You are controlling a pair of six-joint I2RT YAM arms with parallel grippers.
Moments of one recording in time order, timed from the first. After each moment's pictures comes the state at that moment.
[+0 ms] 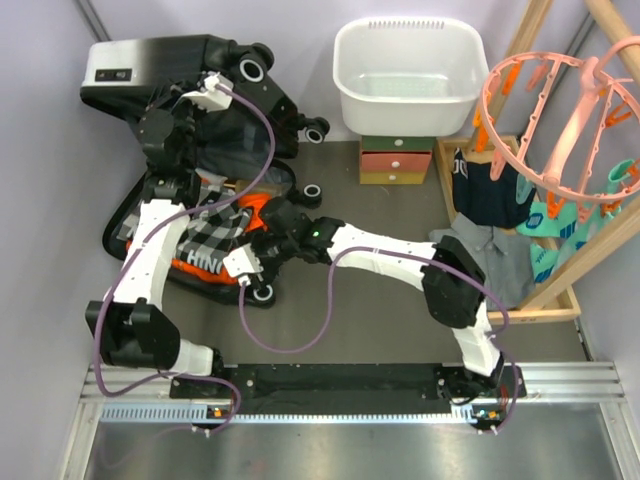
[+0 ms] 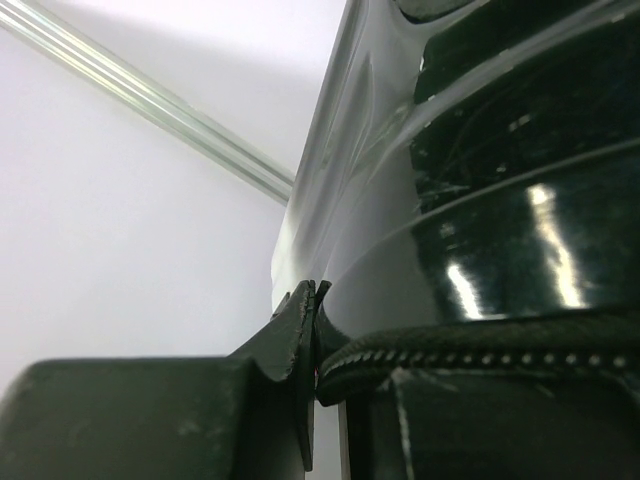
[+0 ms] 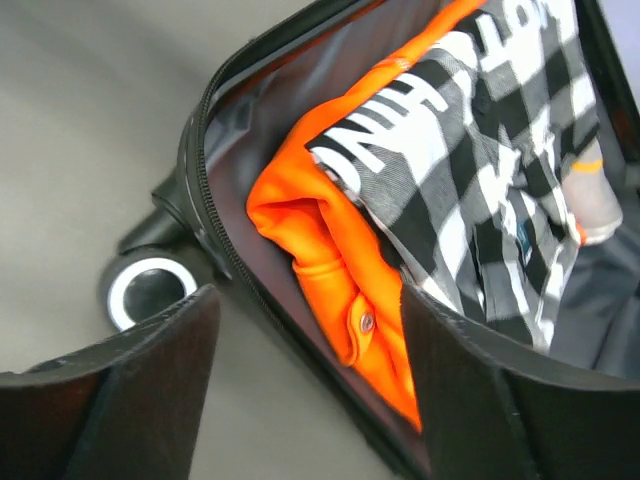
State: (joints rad) left arm -0.06 1.42 1.40 0.32 -0.17 1.02; right arm 1.07 2.01 1.71 -0.32 -0.49 -1.02
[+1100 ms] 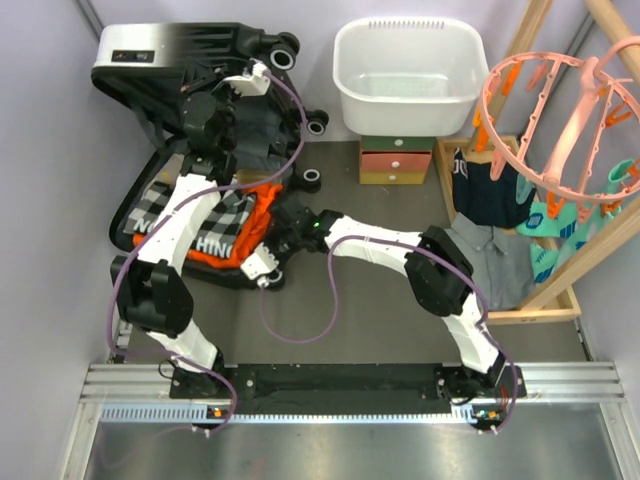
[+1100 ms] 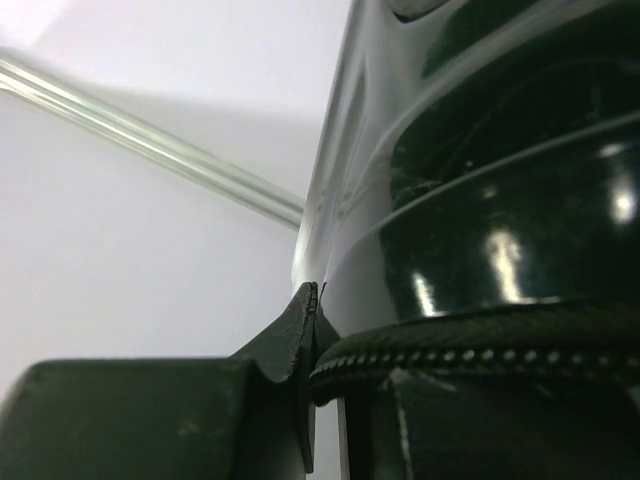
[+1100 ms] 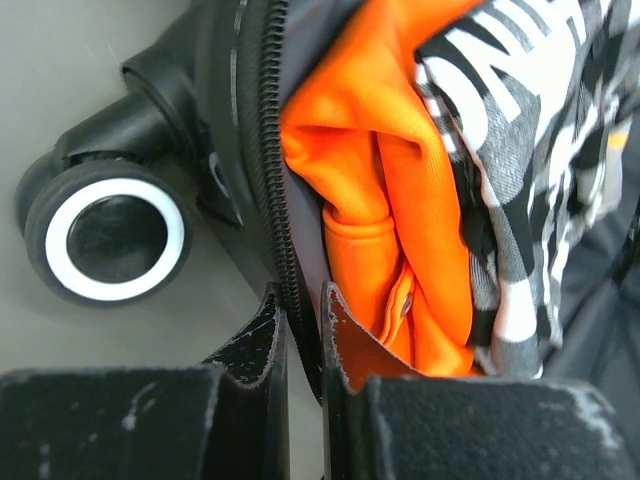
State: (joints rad) left arm -0.22 1.65 1.57 0.44 -0.37 1.29; right arm 0.99 2.15 1.75 -0.38 -0.37 -1.44
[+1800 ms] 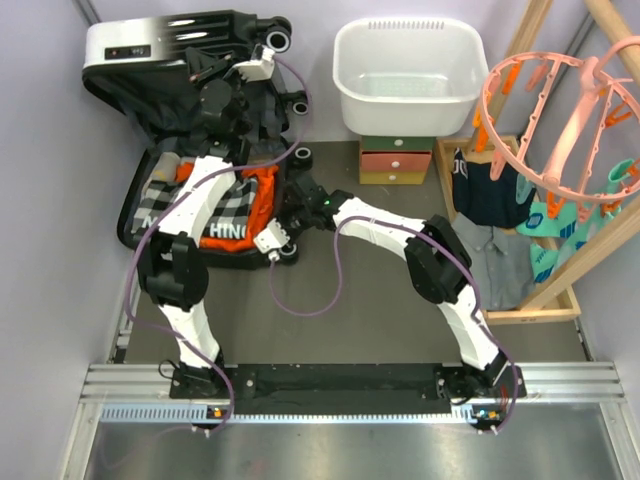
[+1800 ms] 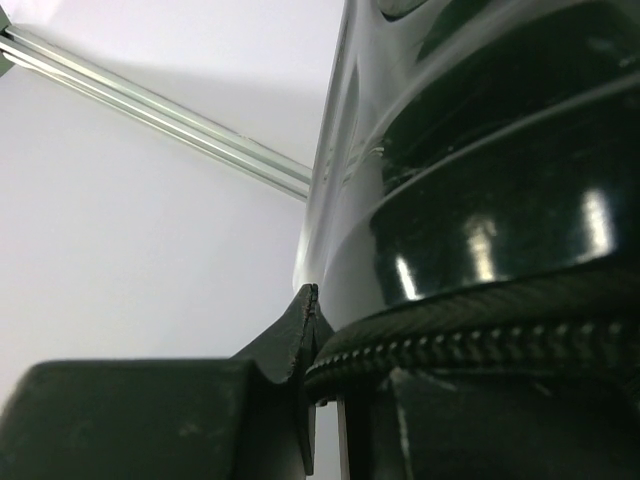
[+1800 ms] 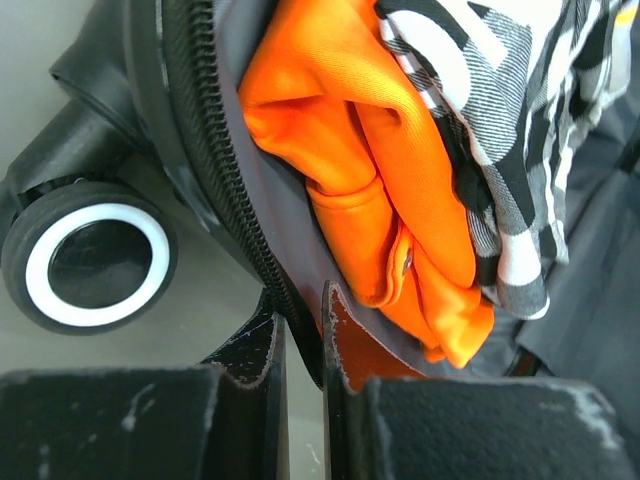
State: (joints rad) left arm -0.23 1.86 1.76 0.53 -0.54 1.42; right arm 0.85 2.22 1.86 -0.40 -0.38 -1.53
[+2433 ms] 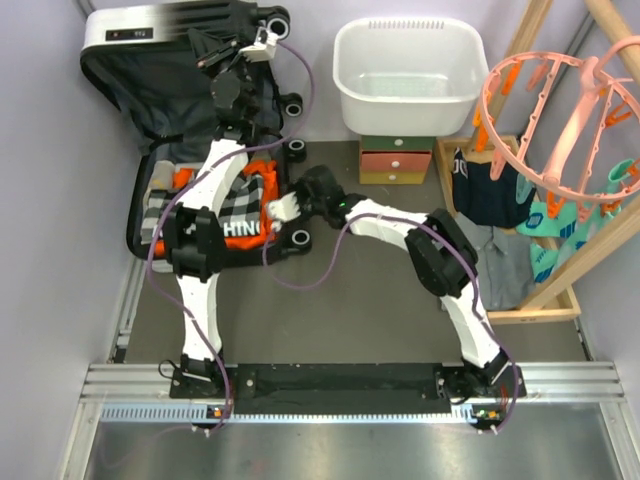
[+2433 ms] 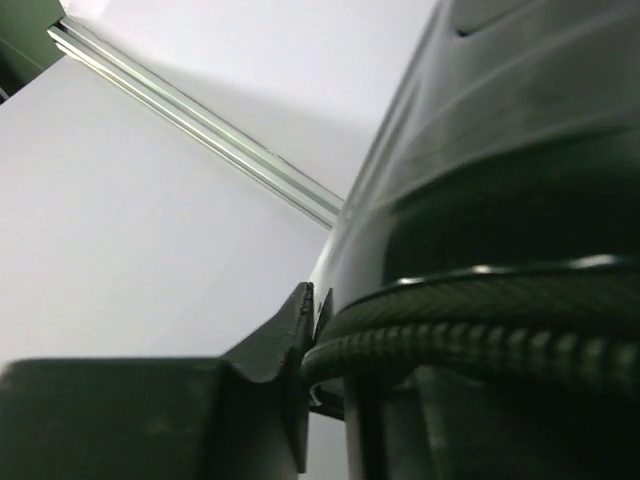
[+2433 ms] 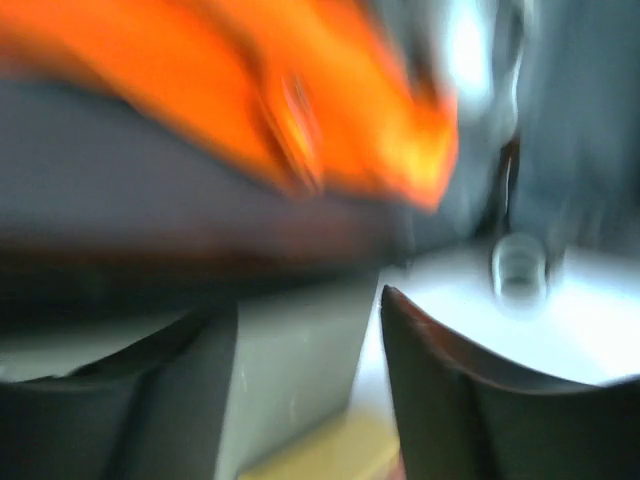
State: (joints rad) left arm -0.22 2.15 2.08 0.69 -0.56 1.50; right arm 0.80 2.22 1.73 -0.06 -0.12 -1.37
